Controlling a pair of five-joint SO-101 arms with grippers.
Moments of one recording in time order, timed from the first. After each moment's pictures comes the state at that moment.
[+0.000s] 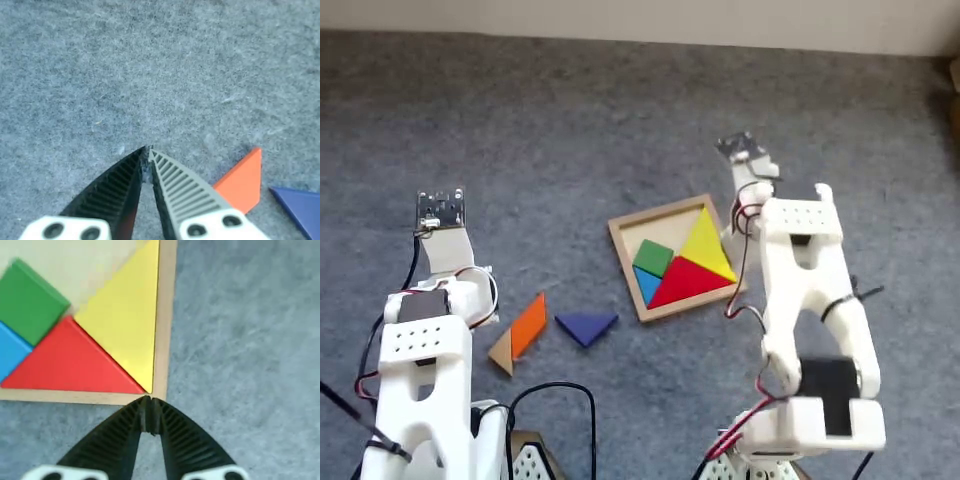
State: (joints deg) left arm -17.4 -44.0 66.4 50.7 3.7; right arm -4.6 -4.0 20.1 68.0 25.5
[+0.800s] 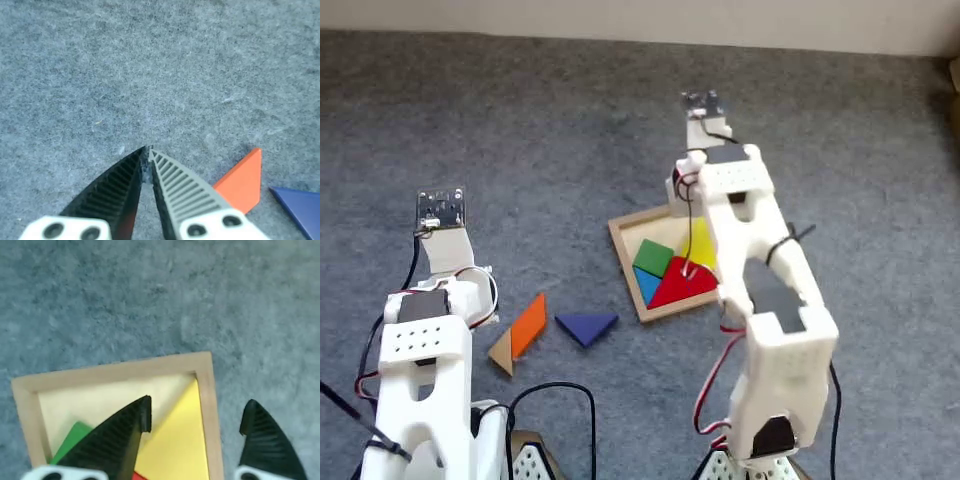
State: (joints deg) left arm -17.4 -44.0 66.4 50.7 3.7; right arm -15.9 26.5 -8.7 61.8 2.7
